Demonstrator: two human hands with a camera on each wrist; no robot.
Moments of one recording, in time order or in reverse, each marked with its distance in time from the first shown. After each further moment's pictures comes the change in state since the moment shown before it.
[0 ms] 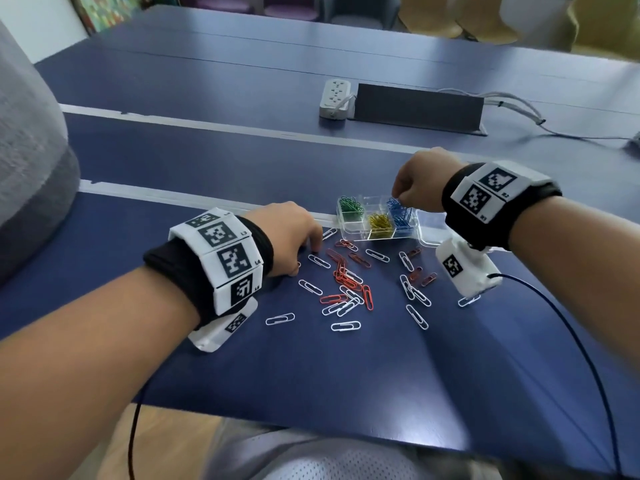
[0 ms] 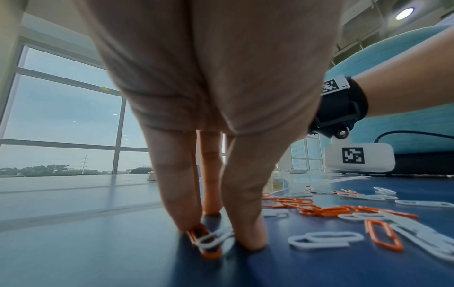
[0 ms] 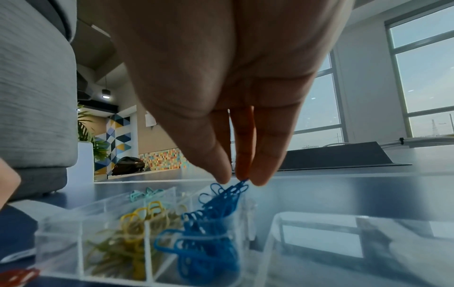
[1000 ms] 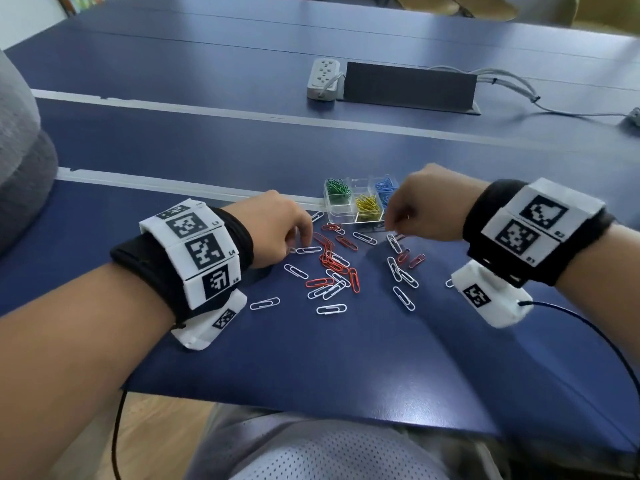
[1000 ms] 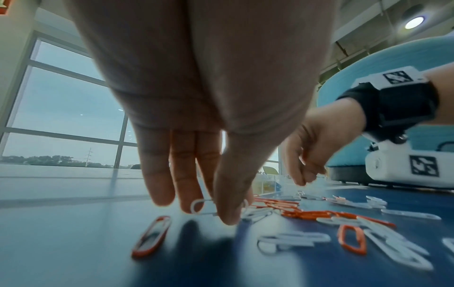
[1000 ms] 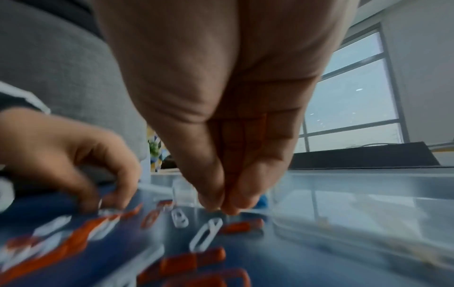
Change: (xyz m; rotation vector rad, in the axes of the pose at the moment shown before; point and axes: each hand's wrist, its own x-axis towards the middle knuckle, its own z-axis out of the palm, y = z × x) left_hand -0.006 0.007 0.007 -0.136 0.067 0.020; right_hand -0.058 0.003 0.008 -0.071 -0.113 -0.255
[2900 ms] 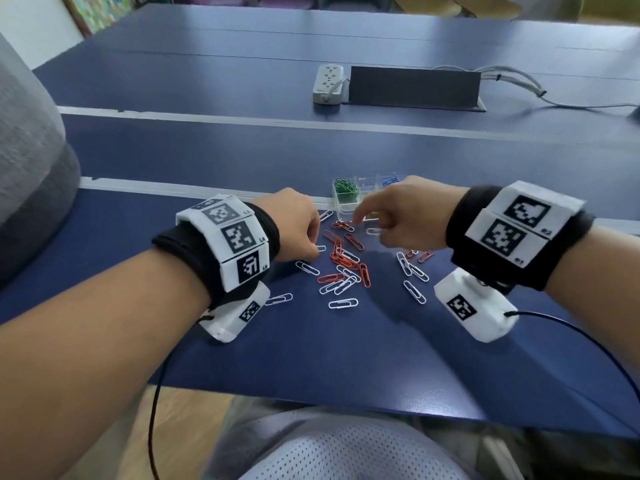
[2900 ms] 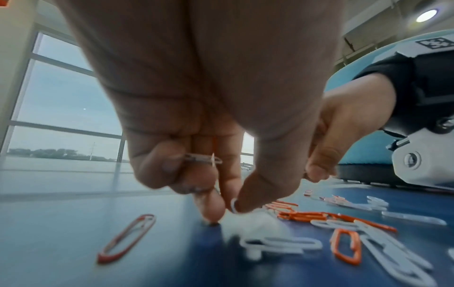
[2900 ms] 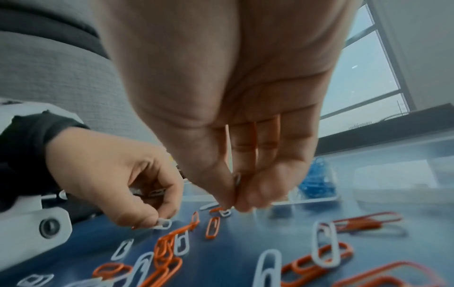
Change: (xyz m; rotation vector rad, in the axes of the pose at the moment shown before) left_hand 0.005 0.011 0.001 0.052 -0.013 -0.097; right_hand -0.006 -0.039 0.001 0.084 -0.055 0.012
